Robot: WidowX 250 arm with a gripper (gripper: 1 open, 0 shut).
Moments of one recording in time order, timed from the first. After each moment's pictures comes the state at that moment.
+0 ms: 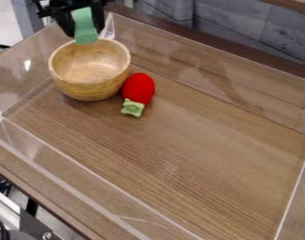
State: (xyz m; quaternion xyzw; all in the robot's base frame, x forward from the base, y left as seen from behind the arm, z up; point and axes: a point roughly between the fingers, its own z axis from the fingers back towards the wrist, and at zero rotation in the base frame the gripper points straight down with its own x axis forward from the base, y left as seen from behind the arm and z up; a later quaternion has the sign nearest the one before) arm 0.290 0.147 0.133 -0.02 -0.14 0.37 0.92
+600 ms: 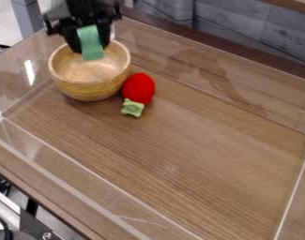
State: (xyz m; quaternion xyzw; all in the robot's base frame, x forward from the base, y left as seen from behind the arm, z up) arm 0.295 0.140 0.100 0.01 -0.14 0.40 0.91
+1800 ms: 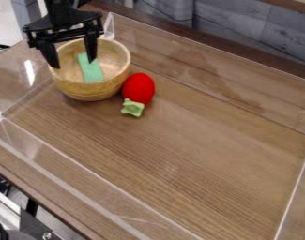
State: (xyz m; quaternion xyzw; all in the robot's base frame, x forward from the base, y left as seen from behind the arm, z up) arm 0.267 0.157 0.096 0.00 -0.06 0.42 0.90
